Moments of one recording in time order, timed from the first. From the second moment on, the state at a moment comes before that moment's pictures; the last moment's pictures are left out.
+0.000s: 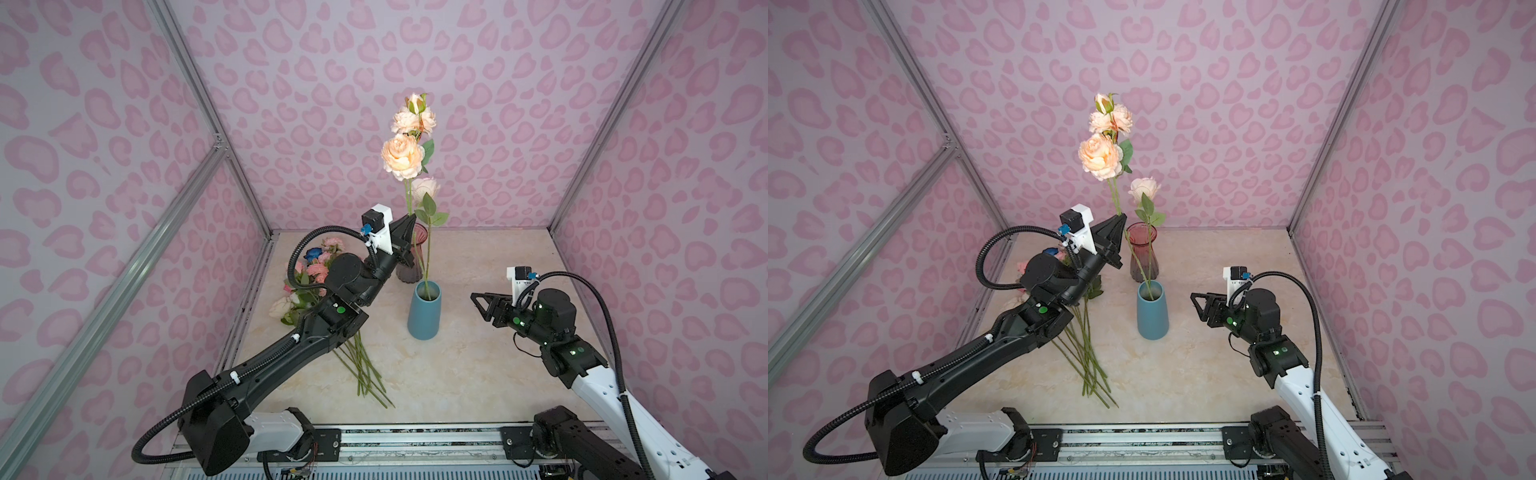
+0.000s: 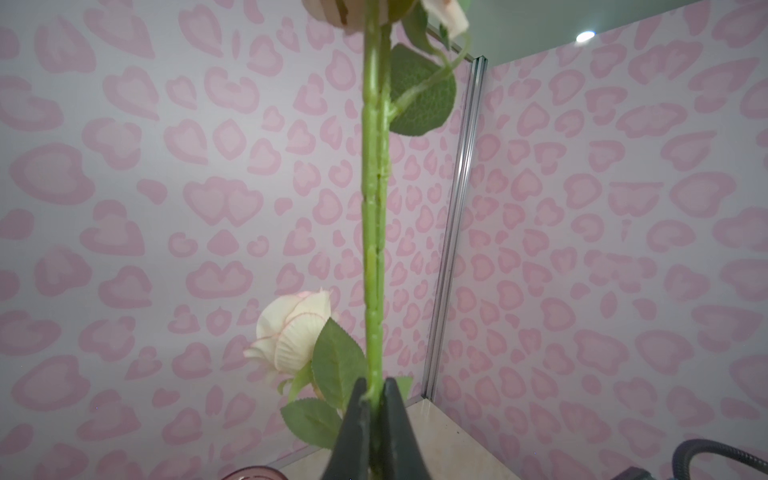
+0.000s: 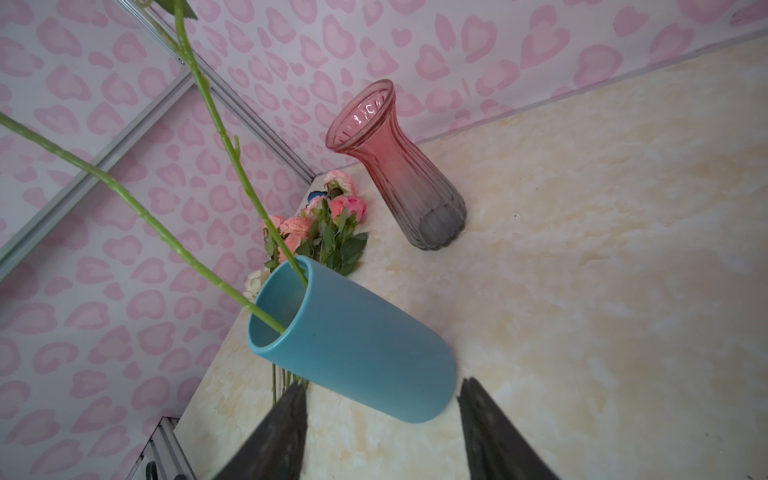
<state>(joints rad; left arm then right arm) -0.76 1.32 1.08 0.57 -0.13 -0.10 0.30 0.84 0.62 -0.11 -0.37 0.53</state>
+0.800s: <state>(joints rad) -0.85 1.35 0.88 0.60 -0.30 -0.18 0.29 0.86 0.58 -0.08 -0.35 0.57</state>
